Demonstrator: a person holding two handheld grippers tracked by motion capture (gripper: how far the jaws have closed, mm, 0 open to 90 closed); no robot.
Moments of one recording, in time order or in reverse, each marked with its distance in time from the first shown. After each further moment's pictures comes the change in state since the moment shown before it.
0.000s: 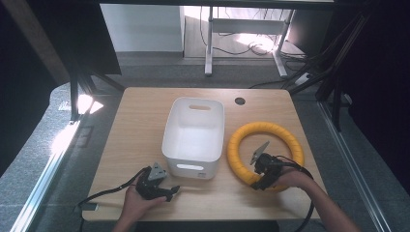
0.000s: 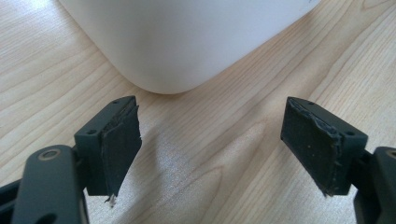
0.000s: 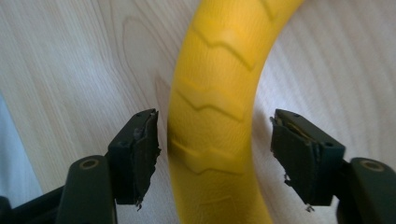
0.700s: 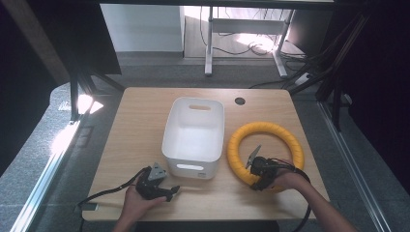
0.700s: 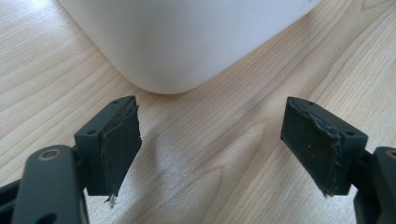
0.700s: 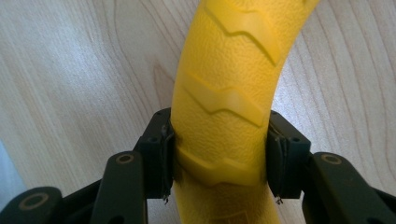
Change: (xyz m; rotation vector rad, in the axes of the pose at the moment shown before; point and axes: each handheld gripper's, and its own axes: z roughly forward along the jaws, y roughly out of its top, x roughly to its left) left arm 0.000 0.000 0.000 0.000 0.001 0.001; right arm 0.007 0.008 0.011 0.098 -0.033 -0.032
